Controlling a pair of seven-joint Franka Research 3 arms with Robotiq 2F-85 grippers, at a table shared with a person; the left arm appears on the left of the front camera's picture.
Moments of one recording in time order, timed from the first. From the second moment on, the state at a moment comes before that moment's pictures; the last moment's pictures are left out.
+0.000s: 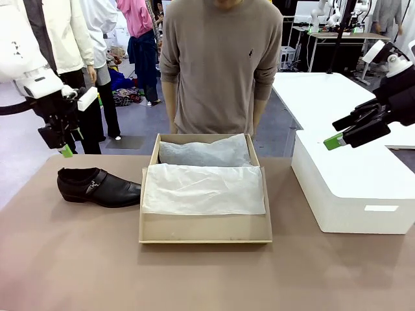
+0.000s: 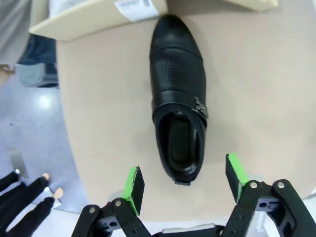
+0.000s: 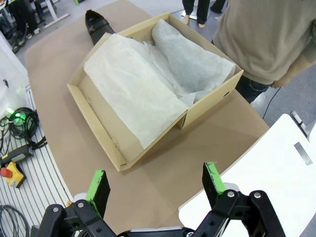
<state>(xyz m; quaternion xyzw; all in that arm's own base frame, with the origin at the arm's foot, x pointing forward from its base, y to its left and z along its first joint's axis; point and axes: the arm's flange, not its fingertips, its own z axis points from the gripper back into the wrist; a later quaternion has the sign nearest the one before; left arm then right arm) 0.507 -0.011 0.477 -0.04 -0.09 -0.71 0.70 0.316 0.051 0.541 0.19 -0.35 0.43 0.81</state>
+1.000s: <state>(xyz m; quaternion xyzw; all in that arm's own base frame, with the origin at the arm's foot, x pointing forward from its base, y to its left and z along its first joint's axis) 0.517 -0.002 0.435 -0.03 -0.09 -0.70 0.71 0.316 0.051 0.541 0.19 -0.35 0.43 0.81</state>
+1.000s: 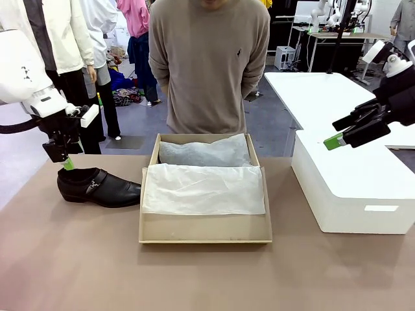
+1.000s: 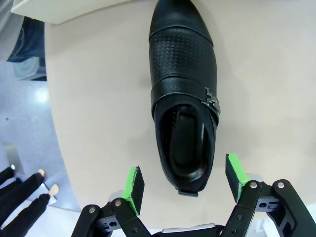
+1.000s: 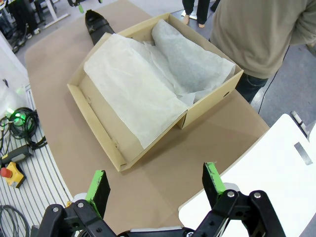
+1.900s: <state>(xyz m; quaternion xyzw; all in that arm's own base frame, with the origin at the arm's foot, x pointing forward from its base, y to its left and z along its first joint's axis) 0.566 -0.014 0.423 -0.03 -0.06 -0.71 0.70 0.316 0.051 0.541 0.19 -0.35 0.43 0.81</state>
